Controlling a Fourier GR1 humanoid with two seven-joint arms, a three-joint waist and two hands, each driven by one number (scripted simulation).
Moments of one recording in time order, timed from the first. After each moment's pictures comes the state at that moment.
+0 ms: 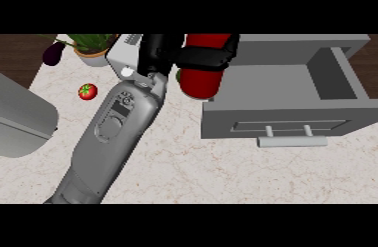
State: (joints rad) left arm -0.92 0.00 -0.17 -1.23 0.01 0.40 0.26; right arm 0.29 -0.02 -0.29 -2.23 -0.13 0.21 0.13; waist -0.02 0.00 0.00
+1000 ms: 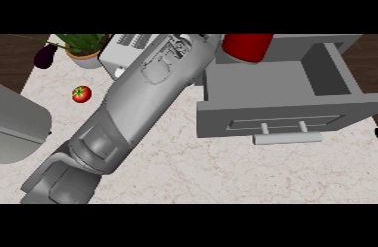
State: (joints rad) left arm -1.40 0.00 -0.26 -0.70 0.21 0.54 0.22; right arm 0.26 -0.03 -0.28 -2.18 -0.12 0.22 0.10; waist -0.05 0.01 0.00
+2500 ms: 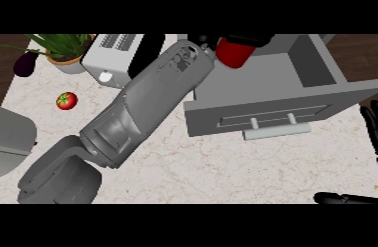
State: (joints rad) left arm -1.45 0.00 -0.57 -0.38 0.46 0.66 -0.01; right arm 0.12 -0.05 -0.25 -2.11 -0.08 0.20 0.13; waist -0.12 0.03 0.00
